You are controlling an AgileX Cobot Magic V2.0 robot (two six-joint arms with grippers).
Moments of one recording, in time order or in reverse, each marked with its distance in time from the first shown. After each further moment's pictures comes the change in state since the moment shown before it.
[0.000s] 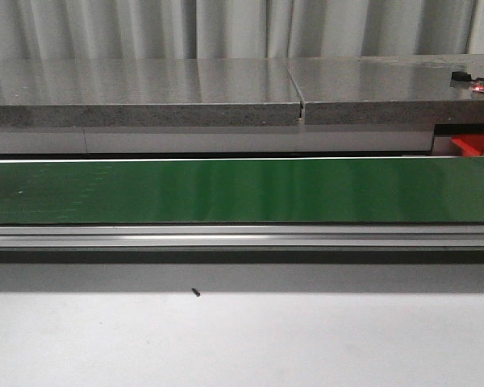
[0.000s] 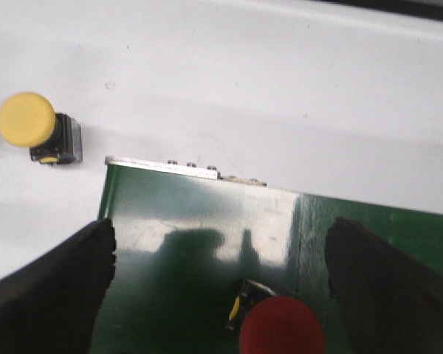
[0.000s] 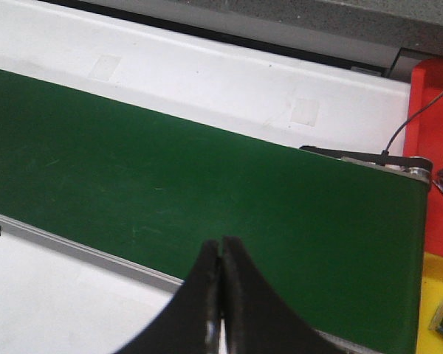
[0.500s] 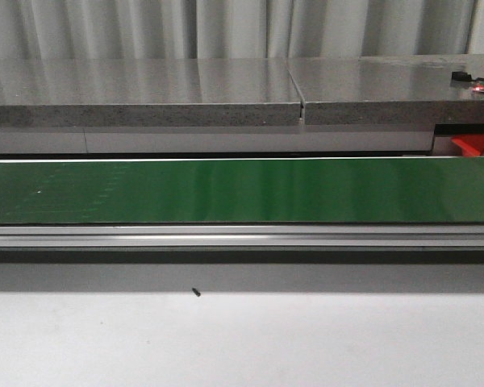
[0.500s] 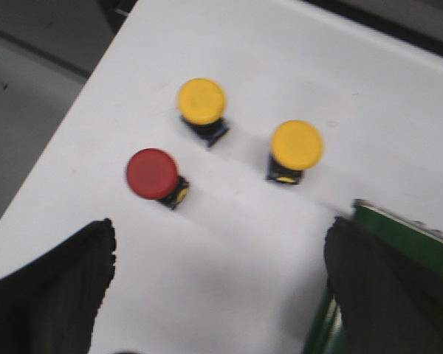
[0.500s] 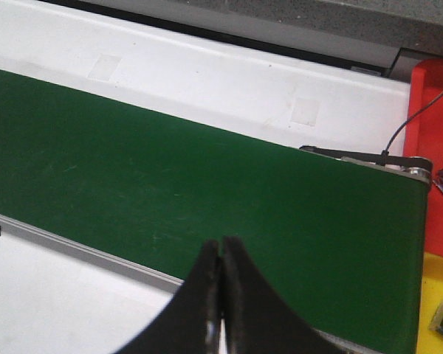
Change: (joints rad) left arm 0.343 0.071 -0.084 0.048 0.008 0.000; right arm 0.000 0.000 0.000 0.000 0.000 0.000
